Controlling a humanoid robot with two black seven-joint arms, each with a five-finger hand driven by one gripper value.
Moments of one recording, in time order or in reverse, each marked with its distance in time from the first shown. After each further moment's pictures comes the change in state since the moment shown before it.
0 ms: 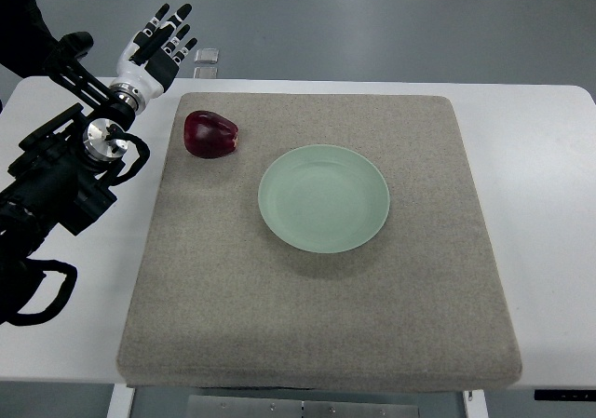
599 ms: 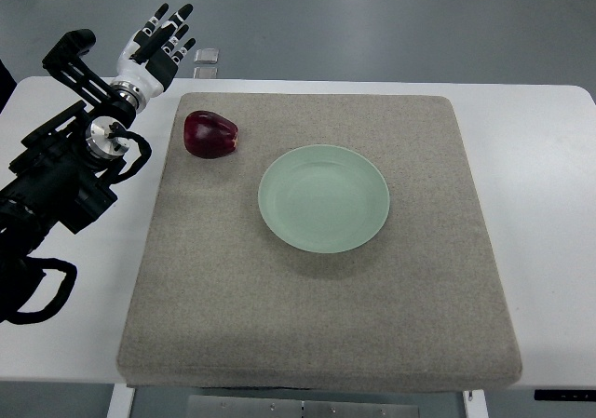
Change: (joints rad) left arm -0.013 0.000 0.040 -0.019 0.056 0.036 -0.009; right arm 0.000 0.000 0.000 0.000 0.000 0.000 0.000
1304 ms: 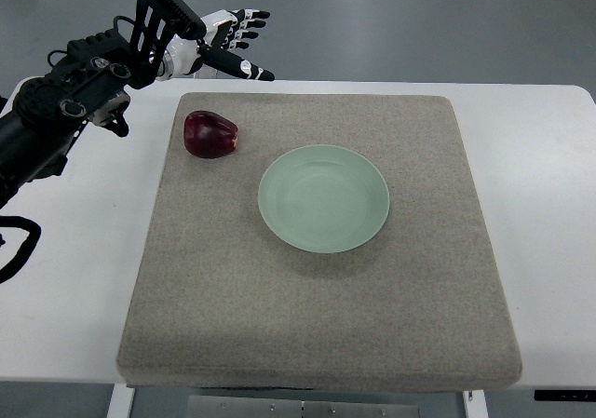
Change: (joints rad) left arm -0.146 0.132 0.196 -0.222 1.055 -0.037 0.001; right arm 0.000 0.000 0.000 0.000 0.000 0.000 0.000
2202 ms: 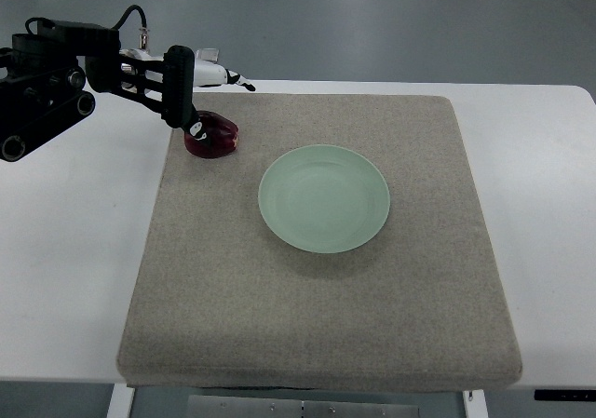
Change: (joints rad) left arm -0.039 0.286 0.199 -0.453 0.667 -0.019 -0.015; right arm 0.000 0.000 0.000 0.000 0.000 0.000 0.000
